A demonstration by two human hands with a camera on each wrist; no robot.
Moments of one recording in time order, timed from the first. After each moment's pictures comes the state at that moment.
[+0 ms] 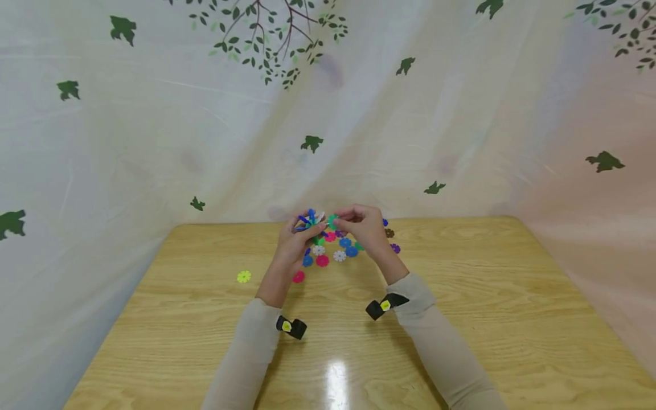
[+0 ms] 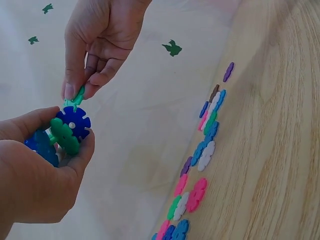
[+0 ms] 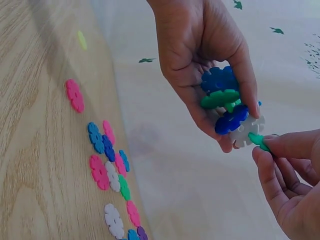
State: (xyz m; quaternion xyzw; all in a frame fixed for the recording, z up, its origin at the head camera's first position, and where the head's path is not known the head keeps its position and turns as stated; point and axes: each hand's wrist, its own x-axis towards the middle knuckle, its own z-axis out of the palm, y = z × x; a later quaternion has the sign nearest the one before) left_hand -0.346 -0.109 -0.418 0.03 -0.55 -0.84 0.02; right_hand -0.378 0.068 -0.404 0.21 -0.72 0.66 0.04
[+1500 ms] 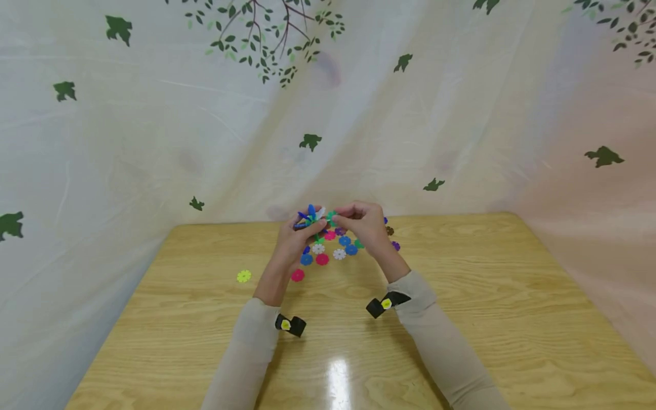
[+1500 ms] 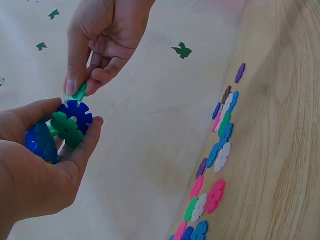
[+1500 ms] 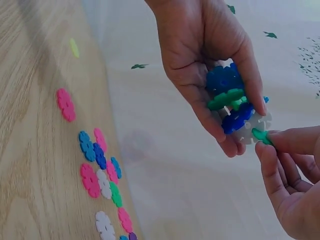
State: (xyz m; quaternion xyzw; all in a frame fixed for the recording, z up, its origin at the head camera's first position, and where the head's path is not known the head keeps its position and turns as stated) left_hand -0.338 -0.111 -0.407 -0.02 -0.62 -0.79 0.02; right_hand -0.369 0.068 -0.395 0.21 -0.69 0.69 0.05
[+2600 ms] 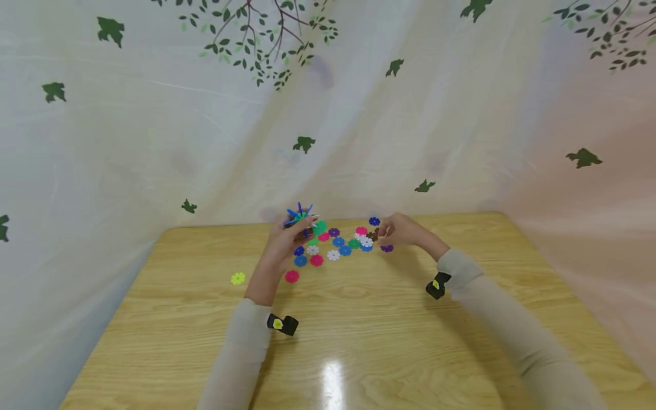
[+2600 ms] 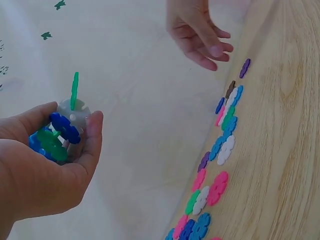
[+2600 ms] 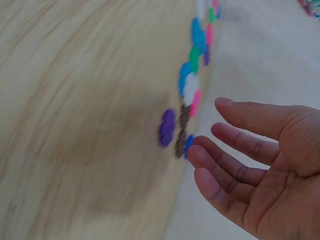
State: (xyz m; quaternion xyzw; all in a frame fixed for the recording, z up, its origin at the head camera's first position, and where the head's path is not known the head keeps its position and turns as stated) left_hand -0.342 -0.122 -0.406 0.01 -0.57 -0.82 -0.03; right_hand -0.417 0.180 -0.407 0.24 -0.92 0.27 -0.13
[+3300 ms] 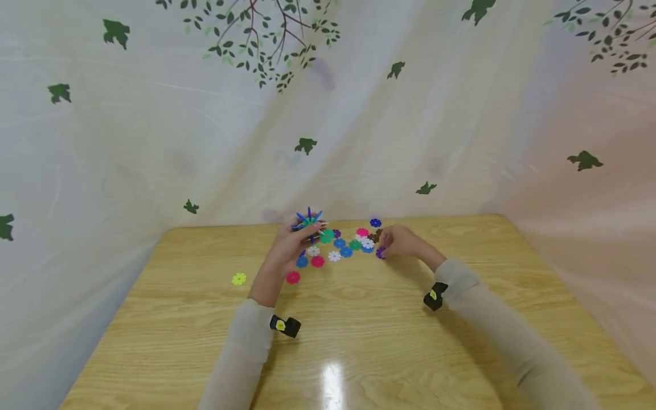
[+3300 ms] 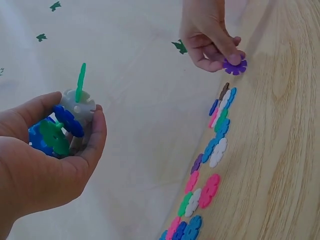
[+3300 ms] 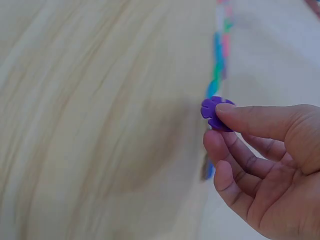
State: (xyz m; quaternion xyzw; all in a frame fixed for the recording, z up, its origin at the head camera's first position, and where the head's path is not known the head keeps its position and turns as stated) left_hand -0.343 -0.118 -0.411 -0.05 -0.59 -0.80 -0.05; right_hand -0.419 0.183 -0.444 0.24 -0.91 0.33 -0.12
